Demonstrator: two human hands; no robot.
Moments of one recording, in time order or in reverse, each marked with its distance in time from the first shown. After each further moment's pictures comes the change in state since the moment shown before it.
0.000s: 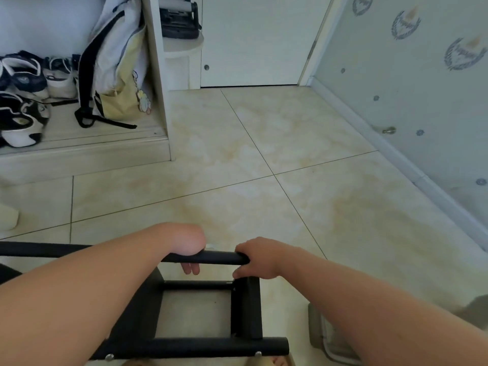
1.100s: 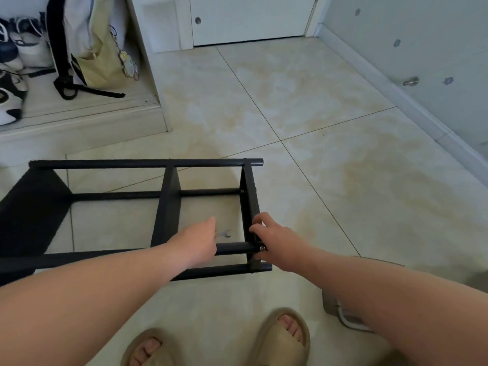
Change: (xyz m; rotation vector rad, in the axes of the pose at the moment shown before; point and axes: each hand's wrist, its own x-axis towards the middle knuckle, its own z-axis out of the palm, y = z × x) left_hand 0.047 -0.013 0.069 0.083 0.374 0.121; right_hand 0.016 0.037 0.068 0.034 0.262 0.007
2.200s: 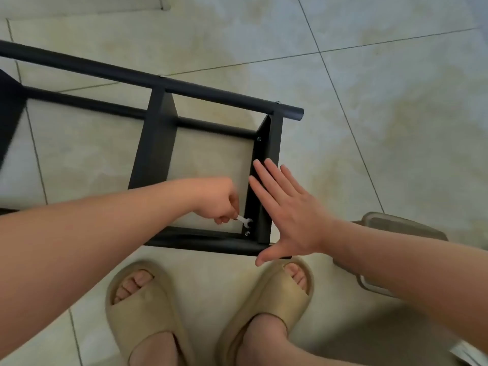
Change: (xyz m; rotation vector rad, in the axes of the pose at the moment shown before) left_hand 0.055 -0.025 0.057 -0.247 -0.509 0.110; right_hand 0.011 0.008 0.069 -0.354 -0.049 -0.316
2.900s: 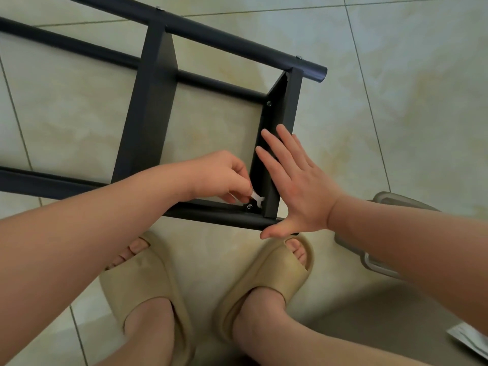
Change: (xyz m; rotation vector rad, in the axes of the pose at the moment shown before) left_hand -0.002 -0.018 0.034 -0.656 0.116 0.073; right_hand 0.009 0.005 0.026 0.058 0.182 -0.069
